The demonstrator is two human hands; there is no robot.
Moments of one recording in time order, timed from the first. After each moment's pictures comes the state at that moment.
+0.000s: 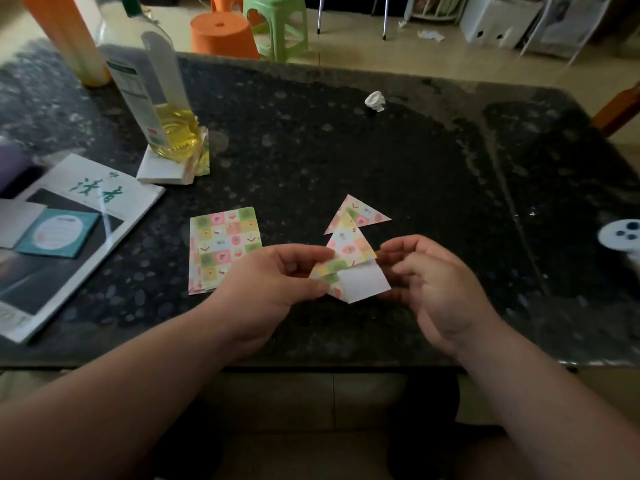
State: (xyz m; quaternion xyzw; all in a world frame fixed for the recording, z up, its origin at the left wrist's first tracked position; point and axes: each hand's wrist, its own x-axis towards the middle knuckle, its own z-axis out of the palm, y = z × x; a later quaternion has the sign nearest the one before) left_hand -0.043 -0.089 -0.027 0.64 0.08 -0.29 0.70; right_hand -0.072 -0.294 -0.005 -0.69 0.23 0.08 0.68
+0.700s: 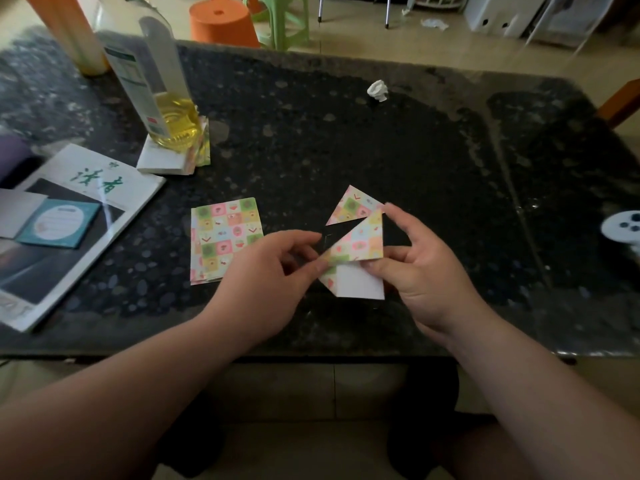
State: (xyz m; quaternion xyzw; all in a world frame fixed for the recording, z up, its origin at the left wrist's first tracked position) left_hand -0.052 -0.085 -0.020 0.88 -0.06 -0.11 0.45; right_hand -0.074 -0.286 -0.011 -0.73 0.15 0.09 0.66
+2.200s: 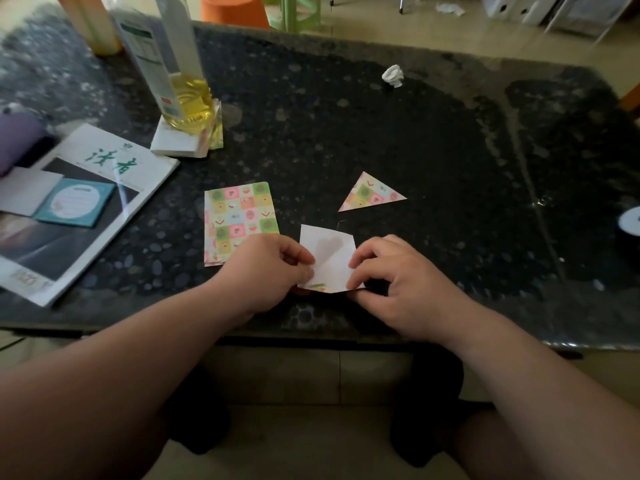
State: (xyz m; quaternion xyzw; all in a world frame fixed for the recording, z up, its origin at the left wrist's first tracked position) left_hand -0.038 -0.070 -0.037 0.87 0.06 -0.26 0.43; right_hand -0.076 -0.289 -0.041 -0.94 -0.17 0.10 0.27
